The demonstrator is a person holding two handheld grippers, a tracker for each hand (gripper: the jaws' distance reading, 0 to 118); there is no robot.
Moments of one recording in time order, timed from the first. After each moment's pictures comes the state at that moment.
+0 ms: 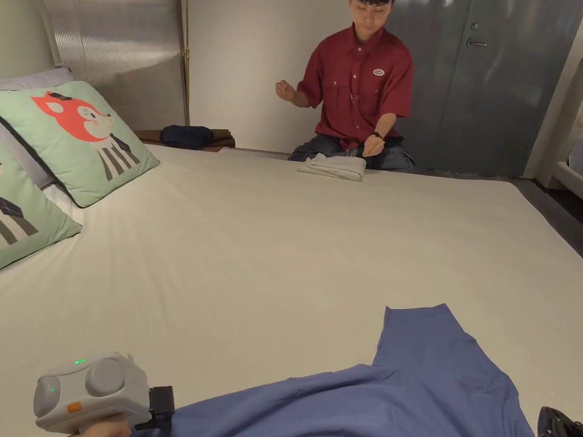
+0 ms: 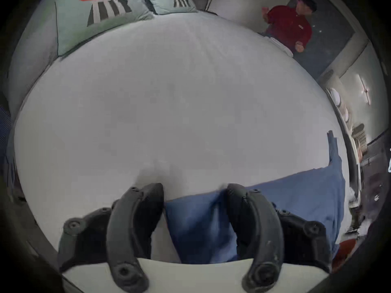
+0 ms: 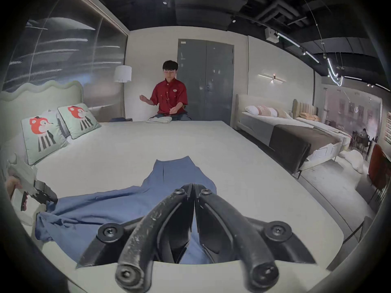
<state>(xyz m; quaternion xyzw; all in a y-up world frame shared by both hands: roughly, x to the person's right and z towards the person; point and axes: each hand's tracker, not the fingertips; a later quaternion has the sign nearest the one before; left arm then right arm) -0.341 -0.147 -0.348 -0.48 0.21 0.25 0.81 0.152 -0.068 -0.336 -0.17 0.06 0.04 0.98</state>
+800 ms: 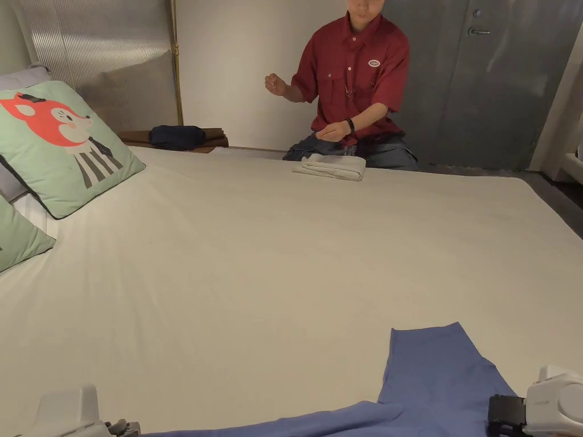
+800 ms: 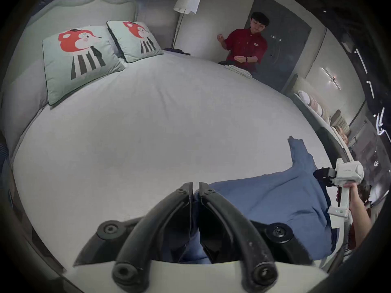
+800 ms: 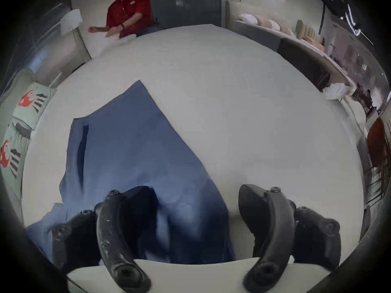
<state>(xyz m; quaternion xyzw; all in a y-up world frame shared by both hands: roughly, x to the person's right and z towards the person) -0.311 -0.096 -0.323 -0.37 0.14 0.19 0.90 0.167 -0.168 -0.615 -0.48 0.02 0.00 0.87</state>
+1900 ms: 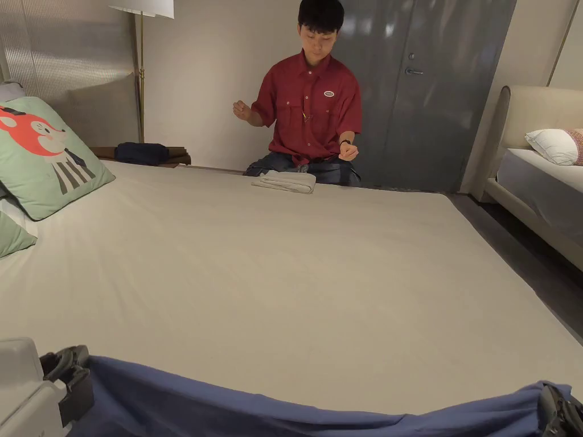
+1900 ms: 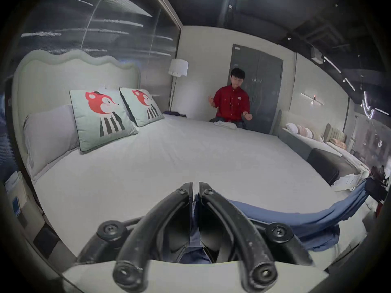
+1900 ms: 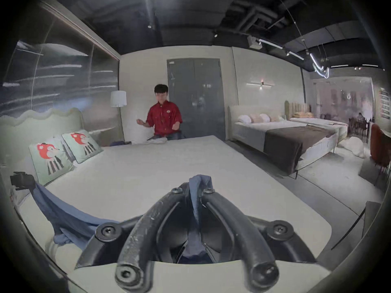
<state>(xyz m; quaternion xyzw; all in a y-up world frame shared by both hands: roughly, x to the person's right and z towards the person) -0.255 -0.030 -0.168 -0.15 0.16 0.11 0.97 0.223 -0.027 -0.242 -0.10 0.05 -0.02 0.99</state>
